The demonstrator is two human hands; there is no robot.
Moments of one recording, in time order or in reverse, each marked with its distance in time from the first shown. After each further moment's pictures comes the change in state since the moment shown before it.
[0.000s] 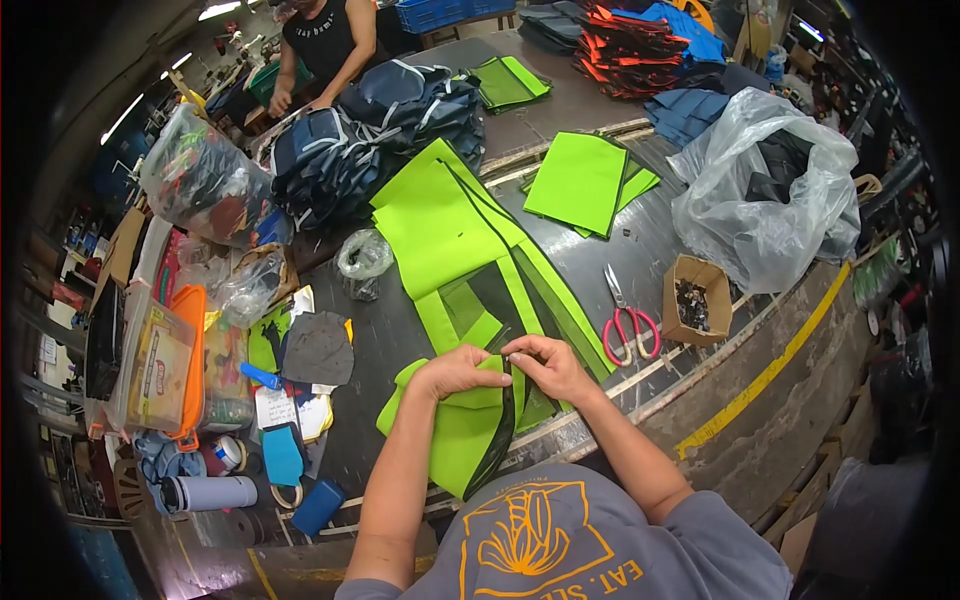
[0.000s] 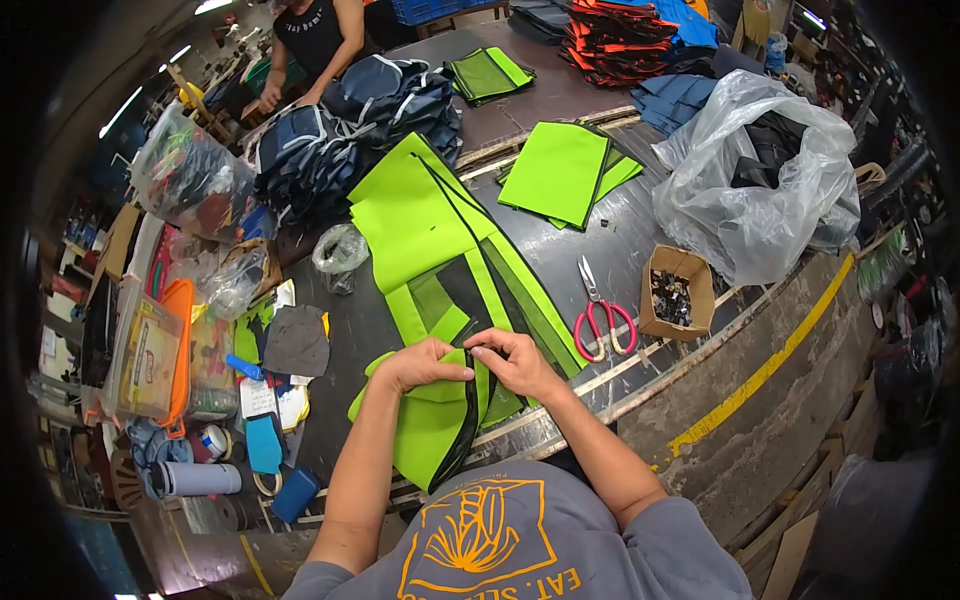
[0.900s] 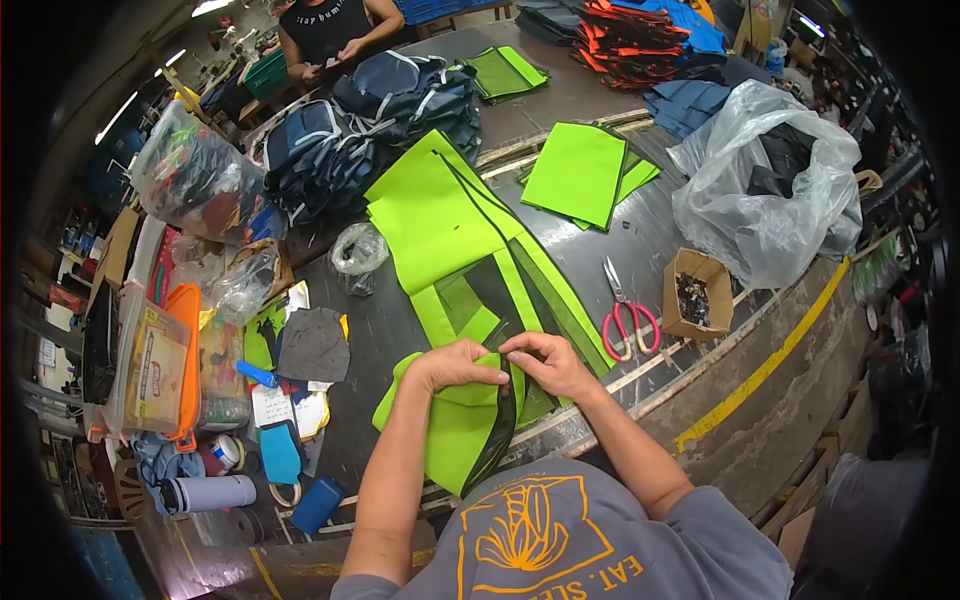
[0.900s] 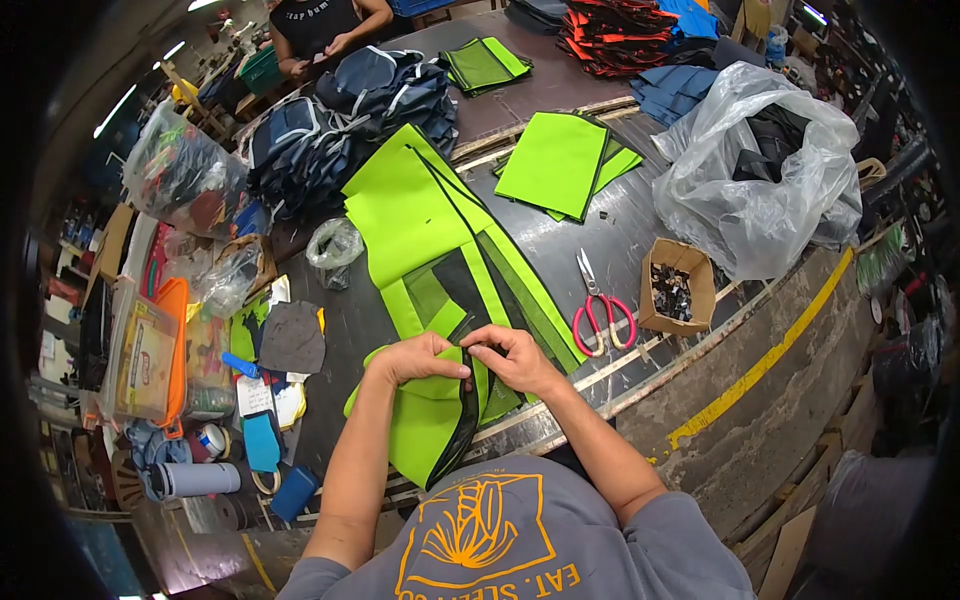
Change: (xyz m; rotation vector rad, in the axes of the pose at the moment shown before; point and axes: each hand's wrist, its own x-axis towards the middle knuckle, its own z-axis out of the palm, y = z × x) left_hand 0.004 0.004 -0.009 -0.039 -0.233 0.062; right_hand 0.000 0.009 -0.002 -0.004 -0.006 -0.031
